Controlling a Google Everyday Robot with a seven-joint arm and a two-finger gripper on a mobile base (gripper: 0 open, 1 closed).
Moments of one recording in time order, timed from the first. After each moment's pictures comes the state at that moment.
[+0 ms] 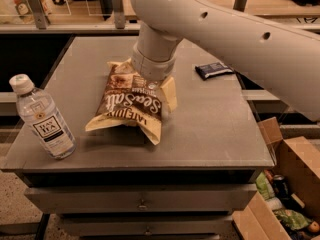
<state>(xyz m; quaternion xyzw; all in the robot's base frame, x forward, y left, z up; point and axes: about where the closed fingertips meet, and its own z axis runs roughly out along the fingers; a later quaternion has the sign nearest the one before) 0.580 0.033 0.849 -0.94 0.32 -0.06 0.14</state>
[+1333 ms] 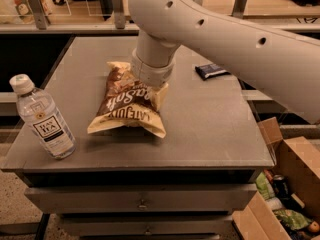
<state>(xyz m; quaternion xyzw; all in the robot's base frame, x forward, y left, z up) 0.577 0.032 0.835 -0.93 0.32 -0.06 0.13</state>
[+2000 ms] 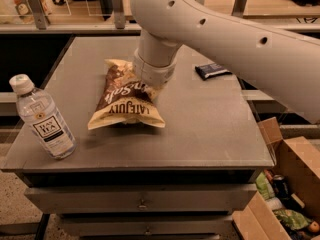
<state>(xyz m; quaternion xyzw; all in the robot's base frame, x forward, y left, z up) 0.577 0.031 0.837 -0.93 0.33 -0.06 0.13</state>
